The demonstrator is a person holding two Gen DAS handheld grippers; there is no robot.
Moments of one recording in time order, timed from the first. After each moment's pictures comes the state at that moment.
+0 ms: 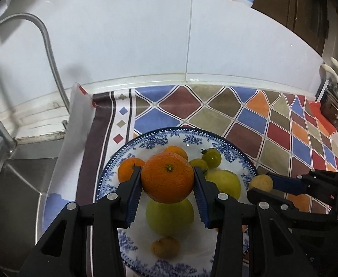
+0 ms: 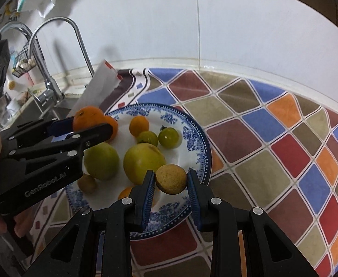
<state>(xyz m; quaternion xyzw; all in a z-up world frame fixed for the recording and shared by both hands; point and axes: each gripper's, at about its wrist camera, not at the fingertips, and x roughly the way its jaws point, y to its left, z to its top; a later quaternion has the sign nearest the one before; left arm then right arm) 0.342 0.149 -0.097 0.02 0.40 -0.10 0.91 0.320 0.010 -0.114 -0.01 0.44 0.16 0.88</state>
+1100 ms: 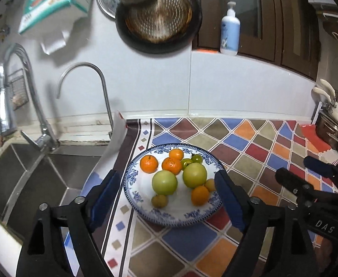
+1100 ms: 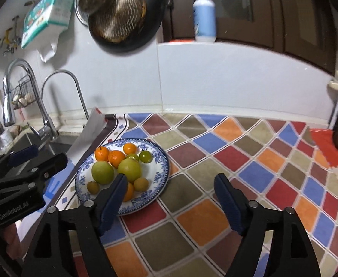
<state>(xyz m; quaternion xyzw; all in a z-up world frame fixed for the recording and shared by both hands) 0.195 0.136 -0.019 0.01 0.29 -0.02 0.96 0.210 -0.042 -0.039 0.02 0.31 0.07 0.95</state>
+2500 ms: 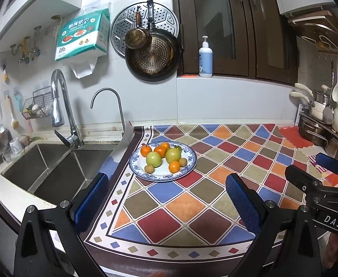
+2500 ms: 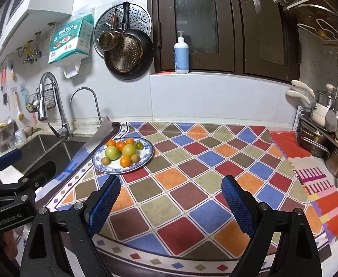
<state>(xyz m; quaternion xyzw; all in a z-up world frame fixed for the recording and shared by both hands) 0.008 0.069 0.020 0.02 0.23 0.02 0.97 0.022 -0.113 0.006 0.01 0.25 0.06 0.97</state>
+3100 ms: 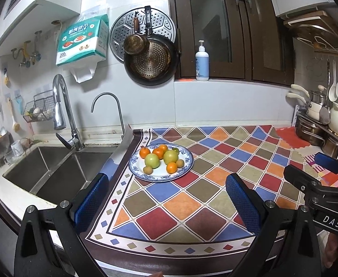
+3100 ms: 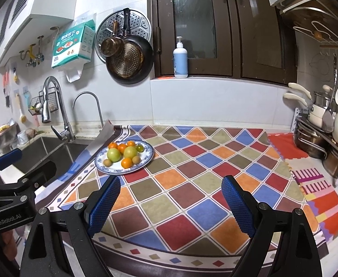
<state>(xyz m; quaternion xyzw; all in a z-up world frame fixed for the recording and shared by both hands) -0.007 0.060 0.027 0.02 0.22 0.02 0.97 0.007 -0.122 0.013 0.01 0.24 0.07 0.97</state>
